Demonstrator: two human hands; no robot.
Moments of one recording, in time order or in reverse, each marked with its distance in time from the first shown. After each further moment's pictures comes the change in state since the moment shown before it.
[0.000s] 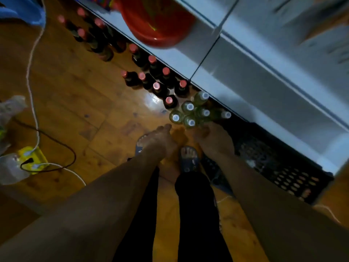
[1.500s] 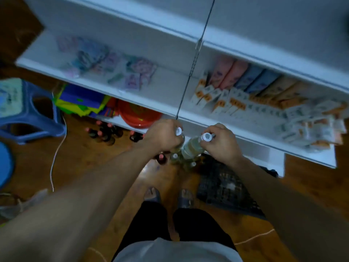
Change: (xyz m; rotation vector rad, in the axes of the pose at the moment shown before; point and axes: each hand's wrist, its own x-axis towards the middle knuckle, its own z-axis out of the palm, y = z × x) left_hand -0.275 0.082 -0.220 0.188 0.445 0.758; right_hand -0.250 -0.101 -0.170 0.201 0.575 -0.319
